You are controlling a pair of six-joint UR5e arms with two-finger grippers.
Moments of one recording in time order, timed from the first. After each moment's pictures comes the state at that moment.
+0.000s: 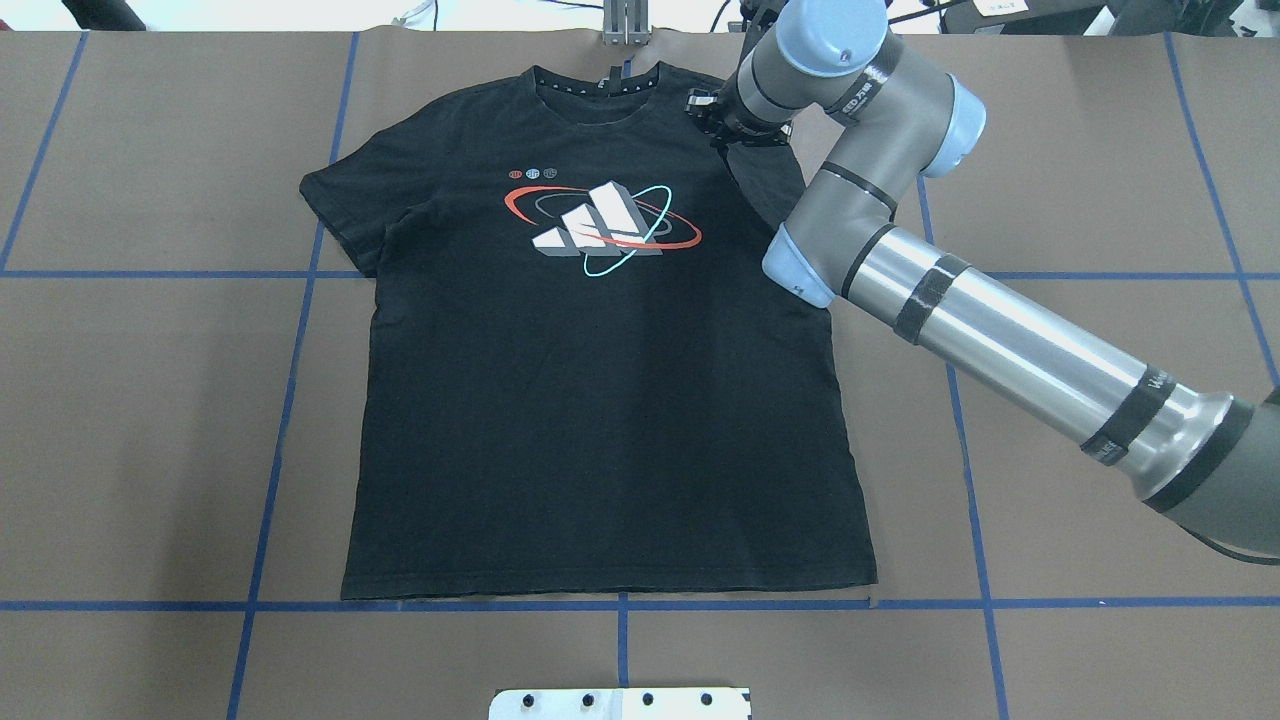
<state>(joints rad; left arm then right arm) -1.54 -1.46 -1.67 -2.26 -2.49 -0.13 0.78 -0.62 0.96 -0.93 1.82 1.30</state>
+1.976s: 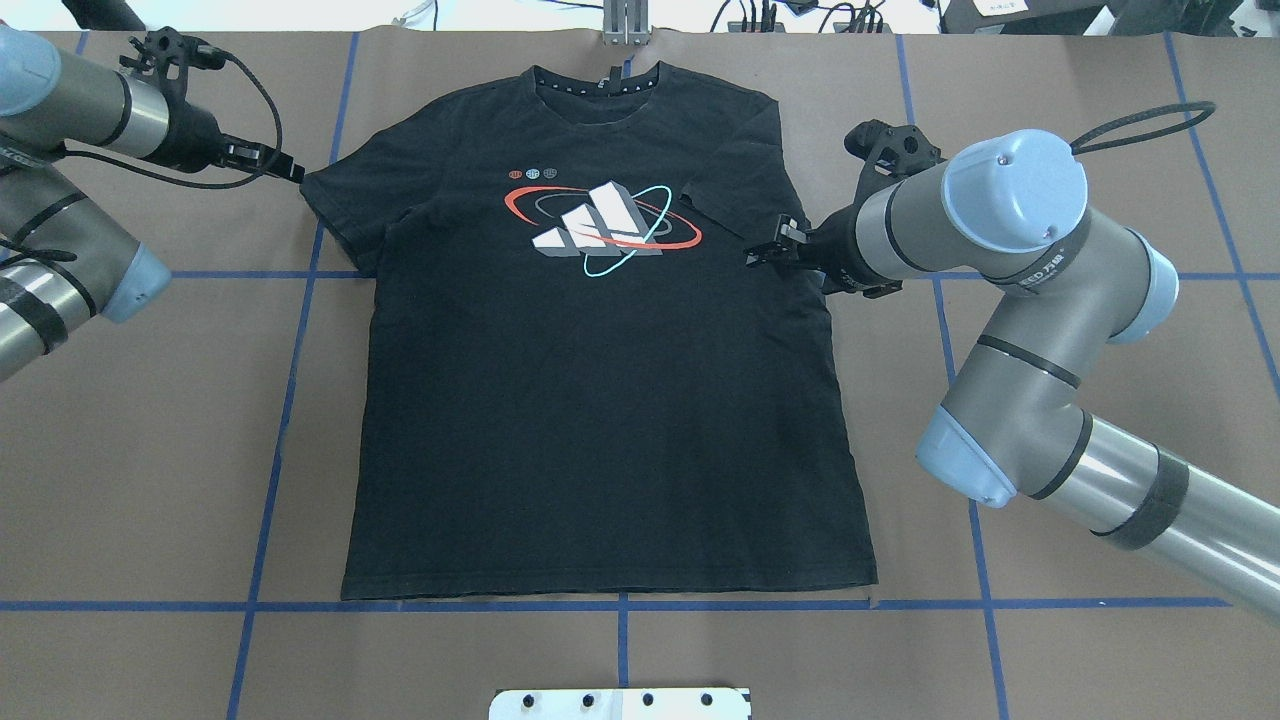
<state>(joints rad) -1.04 -2.13 -0.94 -2.68 -2.17 -0.74 0.71 -1.14 1.74 -1.11 1.89 1.43</state>
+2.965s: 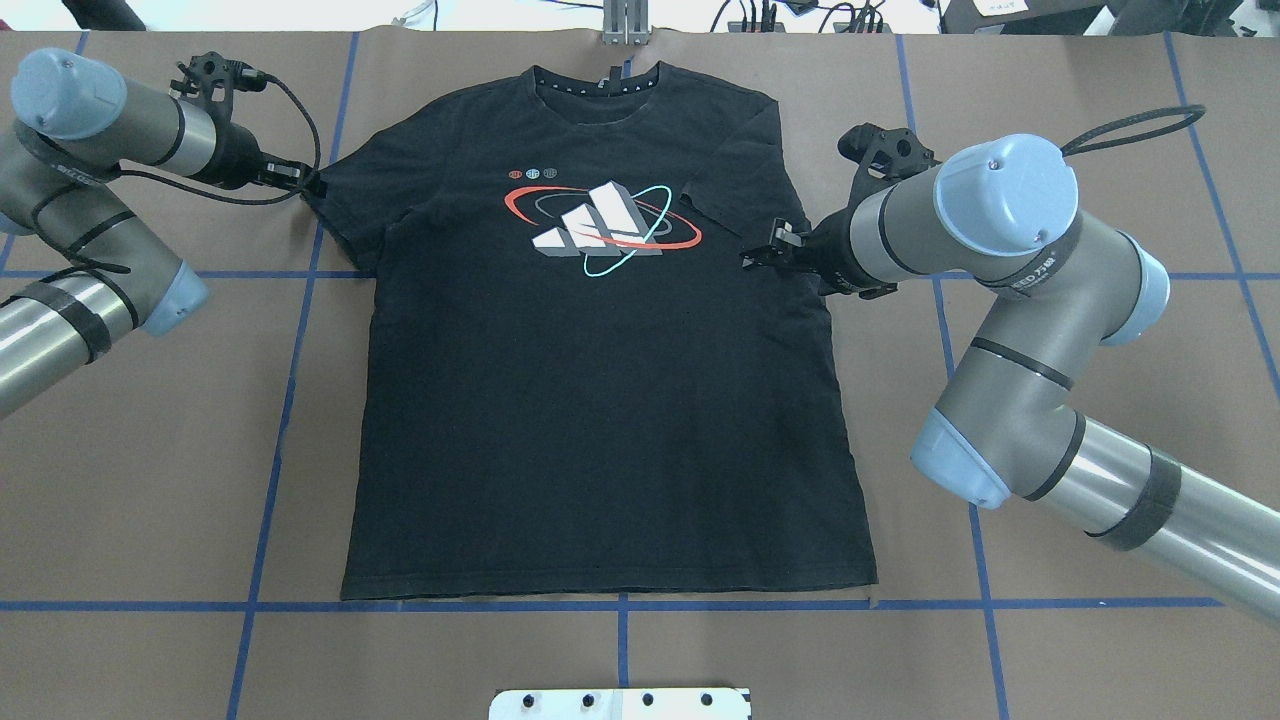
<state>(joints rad) -0.99 -2.17 -0.86 -2.70 -2.11 -0.77 0.70 -1.13 1.73 -1.10 1.88 1.42</state>
